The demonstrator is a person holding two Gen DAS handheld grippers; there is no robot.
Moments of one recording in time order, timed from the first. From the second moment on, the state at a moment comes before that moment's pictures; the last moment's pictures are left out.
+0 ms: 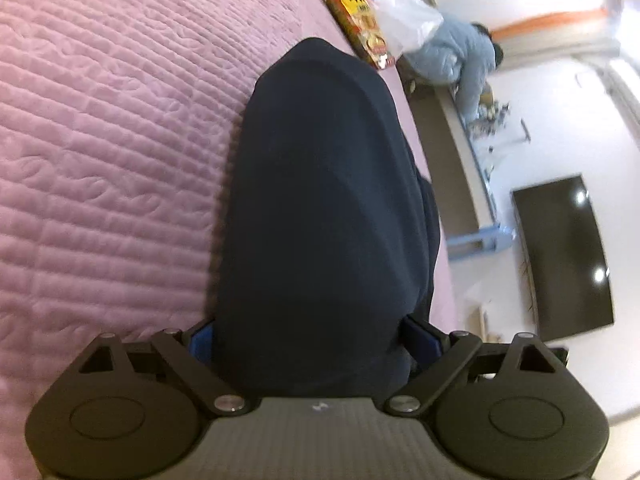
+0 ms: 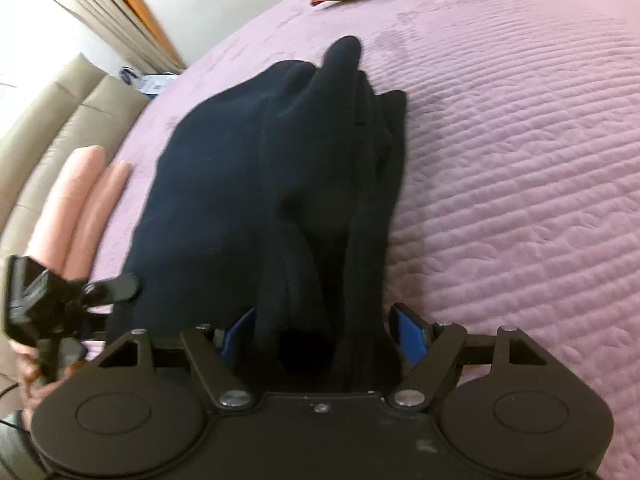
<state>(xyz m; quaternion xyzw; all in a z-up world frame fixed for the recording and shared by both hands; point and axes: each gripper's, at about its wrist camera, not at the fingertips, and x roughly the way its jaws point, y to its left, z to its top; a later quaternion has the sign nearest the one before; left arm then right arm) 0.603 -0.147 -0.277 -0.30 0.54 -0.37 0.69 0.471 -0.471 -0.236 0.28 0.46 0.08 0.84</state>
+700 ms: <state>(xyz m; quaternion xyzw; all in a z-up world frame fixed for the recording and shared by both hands) 0.437 -0.020 -0.147 -0.28 0.43 -0.44 0.74 0.323 -0.344 -0.101 0.26 0.38 0.12 0.88</state>
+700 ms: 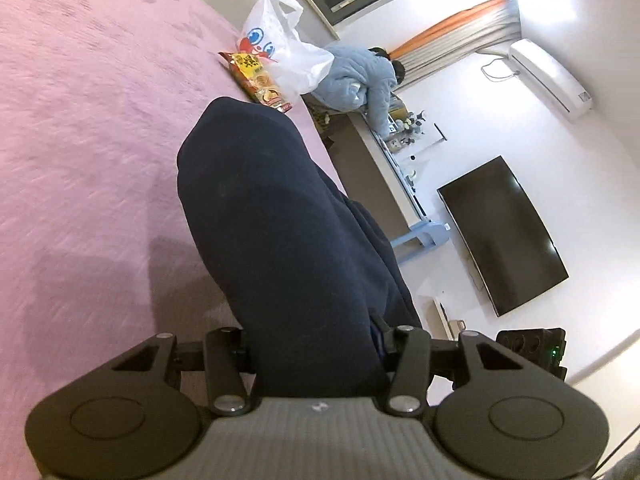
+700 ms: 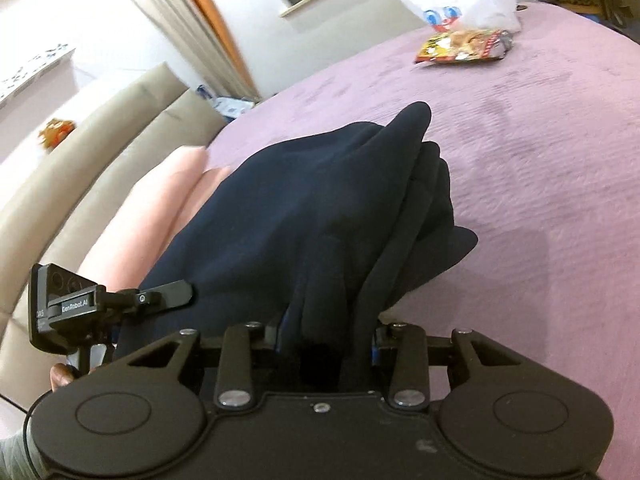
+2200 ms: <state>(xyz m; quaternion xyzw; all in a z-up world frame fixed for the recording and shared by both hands) 0.196 0.049 -0.184 -0.12 0.36 -0.33 0.87 0.197 -0.193 -0.152 0.03 0.33 0.06 0.94</state>
